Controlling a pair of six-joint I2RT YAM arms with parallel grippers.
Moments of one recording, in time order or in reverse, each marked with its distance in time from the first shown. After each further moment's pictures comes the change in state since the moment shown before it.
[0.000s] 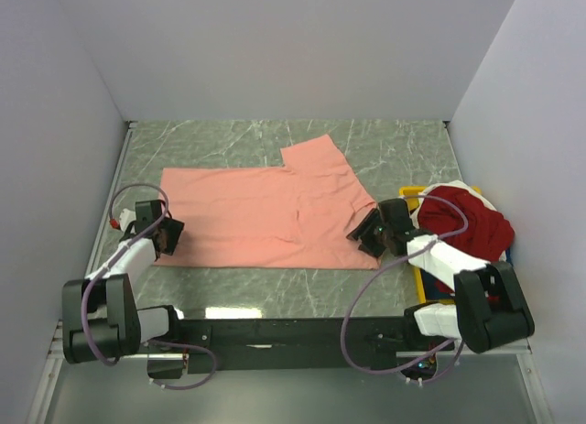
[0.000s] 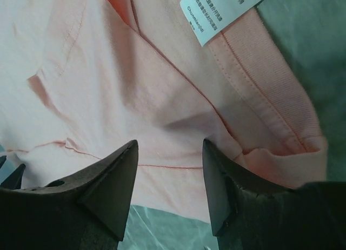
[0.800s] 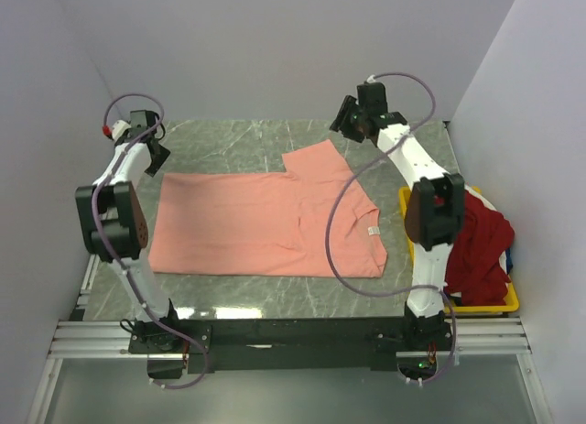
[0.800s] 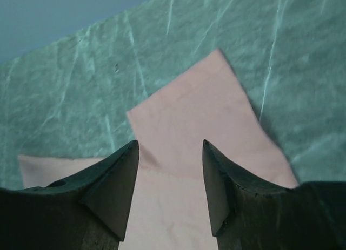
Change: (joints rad) left arm 0.000 0.639 0.999 -0.332 -0.200 0.227; right arm -0.017 0.734 1.324 -0.323 0.056 -0.349
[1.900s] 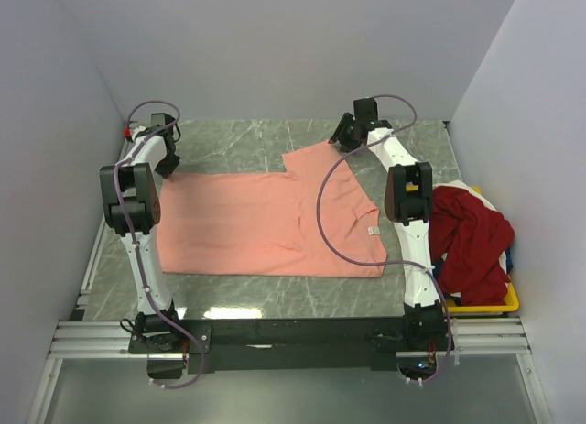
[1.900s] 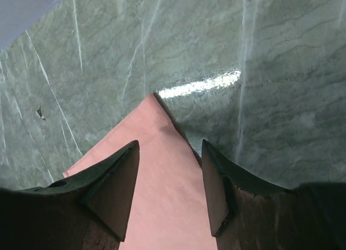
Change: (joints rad) left arm -0.037 0.374 0.294 -0.135 -0.082 0.036; right arm -0.072 0.554 0.443 -0.040 -0.103 0.051
